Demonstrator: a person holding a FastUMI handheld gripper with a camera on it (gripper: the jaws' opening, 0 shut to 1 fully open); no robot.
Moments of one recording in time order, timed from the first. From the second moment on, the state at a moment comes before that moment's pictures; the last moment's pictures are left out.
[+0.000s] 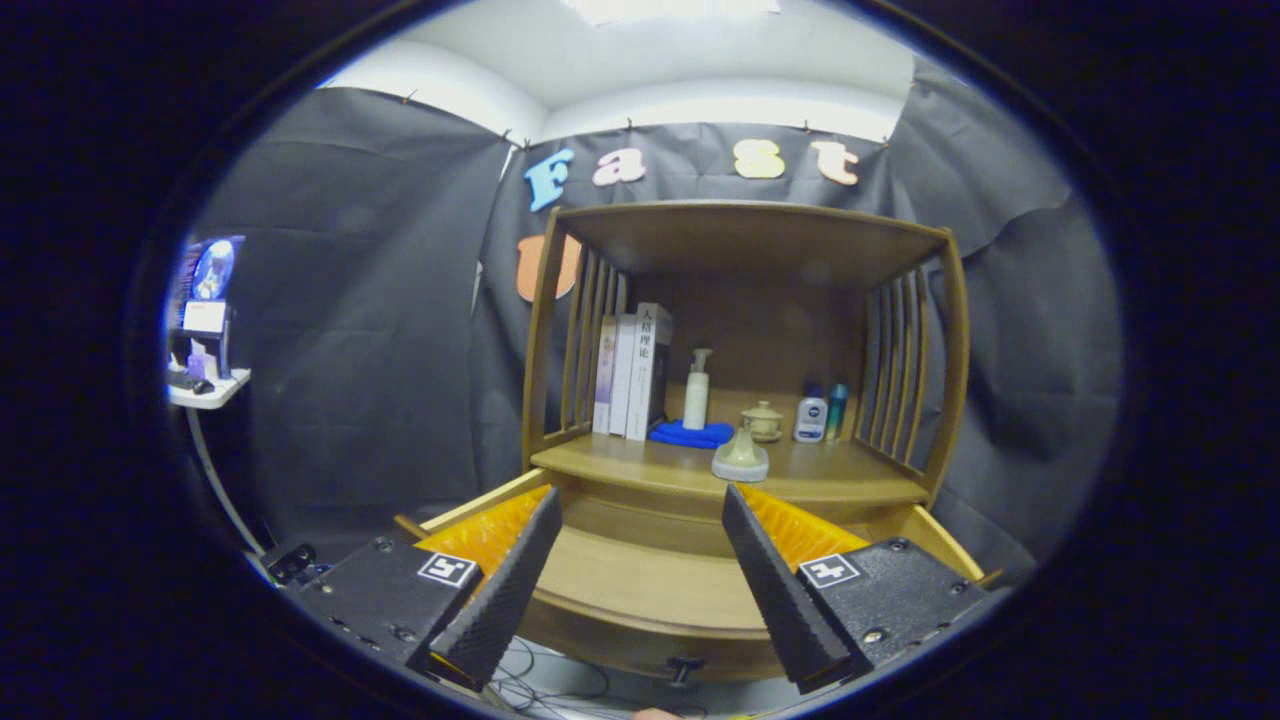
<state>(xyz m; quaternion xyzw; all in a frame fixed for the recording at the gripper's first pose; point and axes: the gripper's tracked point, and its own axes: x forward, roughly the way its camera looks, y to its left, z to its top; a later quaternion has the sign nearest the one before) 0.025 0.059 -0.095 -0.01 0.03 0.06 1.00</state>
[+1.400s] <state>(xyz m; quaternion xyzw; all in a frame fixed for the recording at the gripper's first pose) 0.023 0.024 -0.223 -0.02 0.08 -0.08 0.99</state>
